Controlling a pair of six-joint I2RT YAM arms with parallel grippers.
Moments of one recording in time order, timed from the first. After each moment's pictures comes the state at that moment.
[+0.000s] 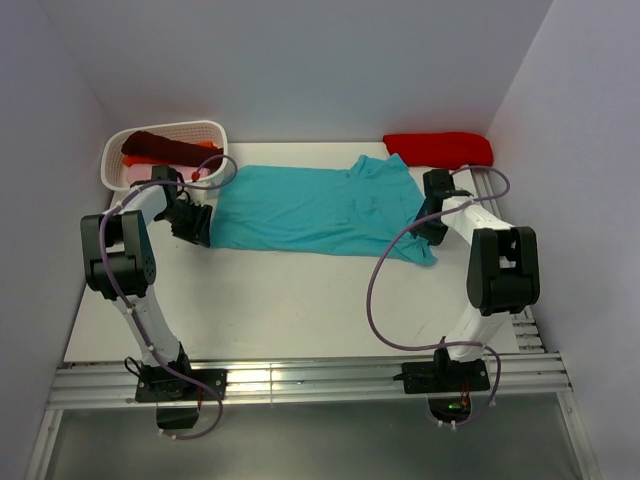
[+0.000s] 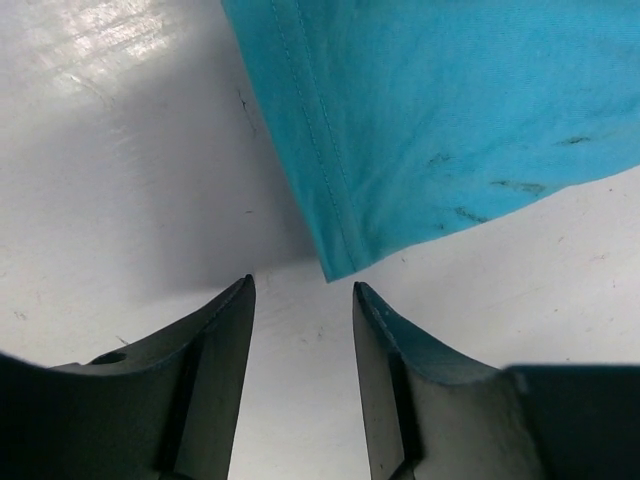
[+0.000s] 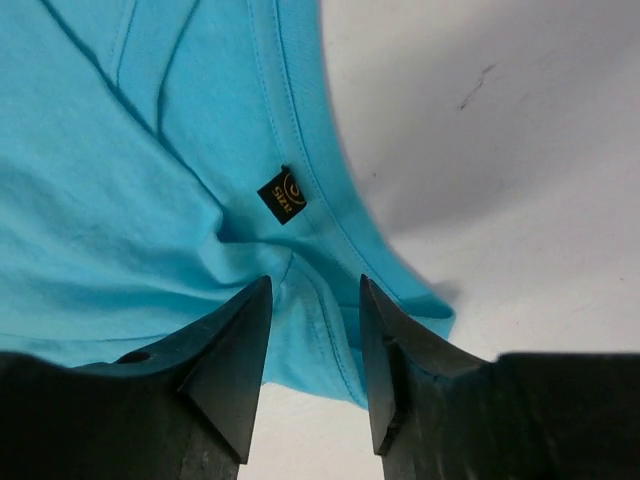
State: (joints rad) left arm 0.10 1.95 1.36 -0.74 0.34 0.40; right arm 0.02 1.72 1.11 -0.56 0.18 0.56
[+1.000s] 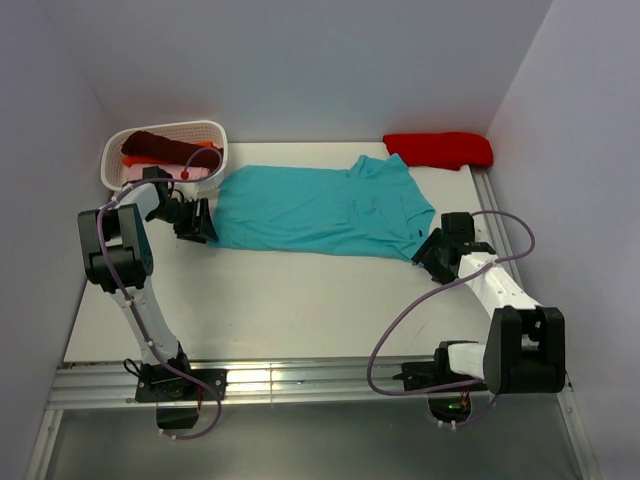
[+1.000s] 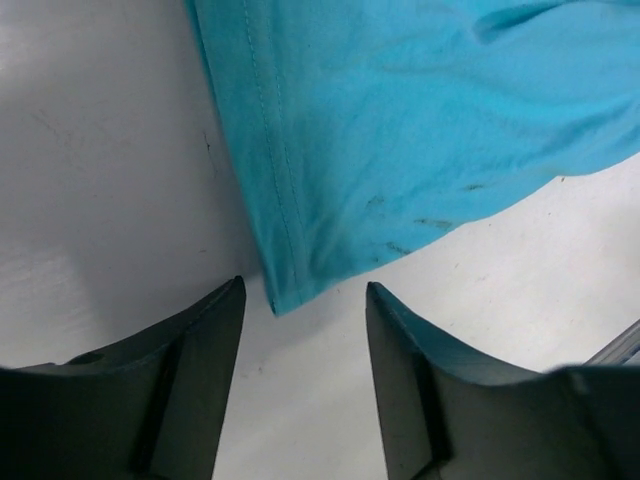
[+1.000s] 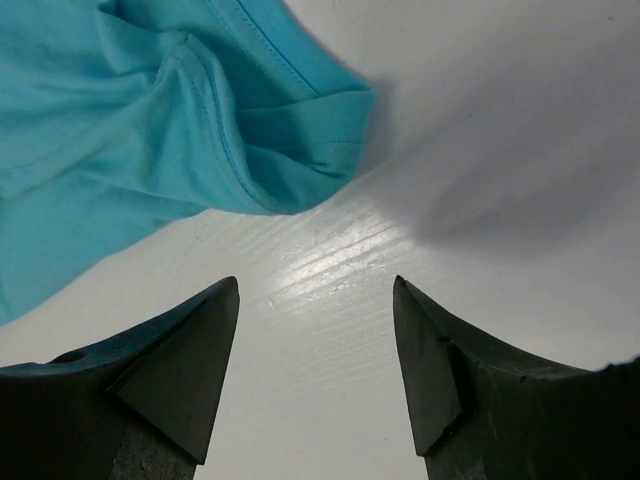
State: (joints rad) left arm 0.16 2.03 1.42 -0.77 0.58 0.26; right arm -0.03 1.23 0.66 -0.51 0.04 0.69
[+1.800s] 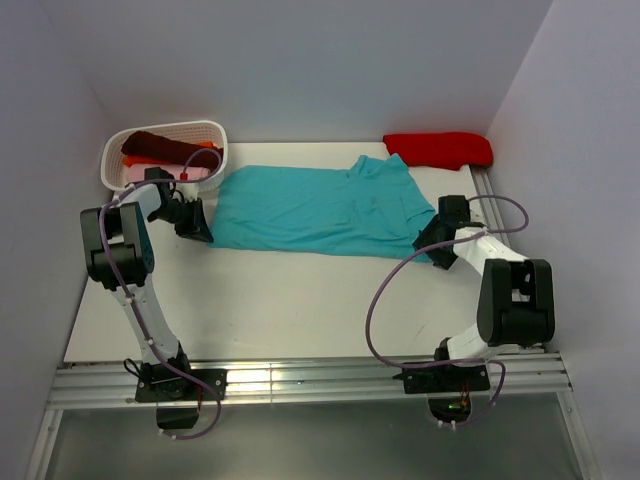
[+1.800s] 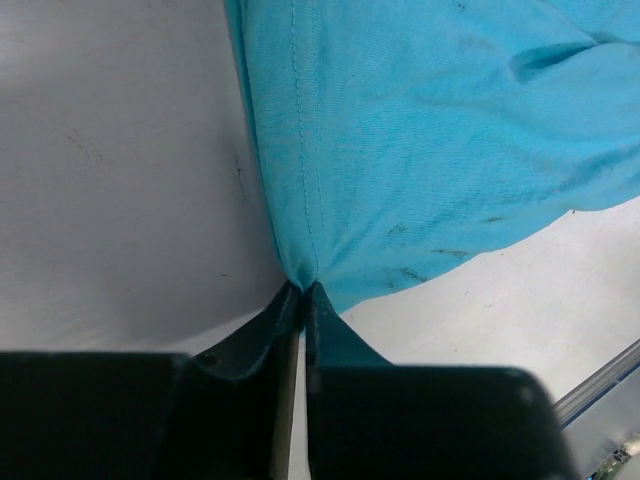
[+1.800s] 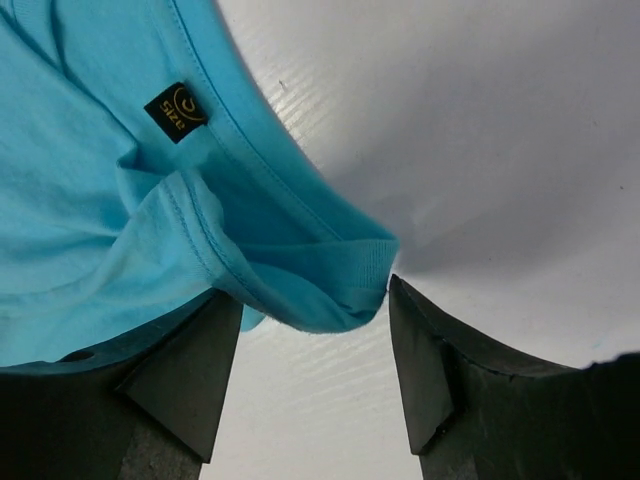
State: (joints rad) left arm 0.16 2.06 1.42 -0.72 0.56 0.19; right arm -0.05 1.49 0.80 -0.40 0.09 0.66
